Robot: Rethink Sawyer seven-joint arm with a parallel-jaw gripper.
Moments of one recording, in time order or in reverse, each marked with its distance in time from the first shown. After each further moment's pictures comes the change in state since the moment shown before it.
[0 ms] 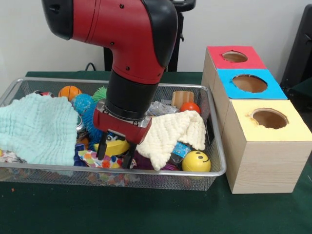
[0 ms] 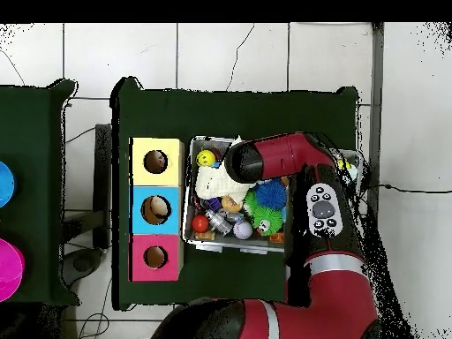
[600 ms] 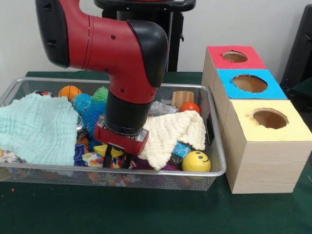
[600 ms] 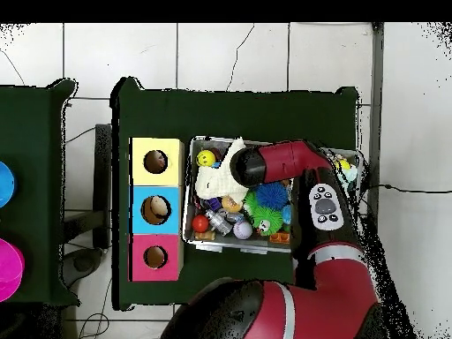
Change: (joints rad) arm -0.040 0.083 0.035 -0.013 -0.001 -0.001 0.000
